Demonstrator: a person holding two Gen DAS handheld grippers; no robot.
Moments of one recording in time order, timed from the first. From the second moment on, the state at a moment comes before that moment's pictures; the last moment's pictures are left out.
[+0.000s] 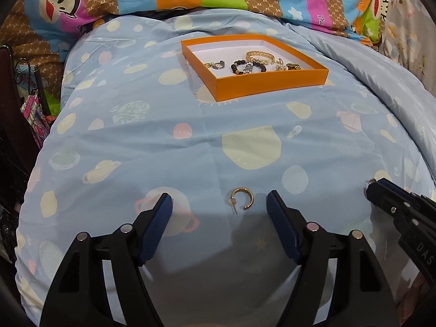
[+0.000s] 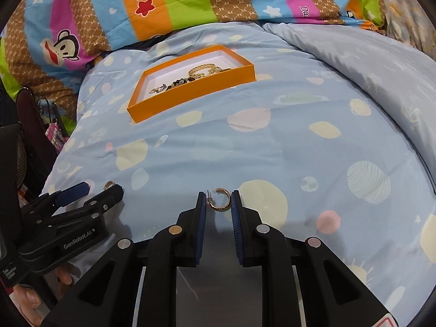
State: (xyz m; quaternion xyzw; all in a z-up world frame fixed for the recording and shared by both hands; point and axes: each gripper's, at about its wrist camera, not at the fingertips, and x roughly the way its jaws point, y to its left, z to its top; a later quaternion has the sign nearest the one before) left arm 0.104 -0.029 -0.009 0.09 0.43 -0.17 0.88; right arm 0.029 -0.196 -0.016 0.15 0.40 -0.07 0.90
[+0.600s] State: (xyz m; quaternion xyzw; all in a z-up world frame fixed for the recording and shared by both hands) left arm 0.101 -0.031 -0.005 0.07 0.41 -0.21 0.88; right arm 0.028 -0.198 -0.017 0.15 0.40 -0.07 0.90
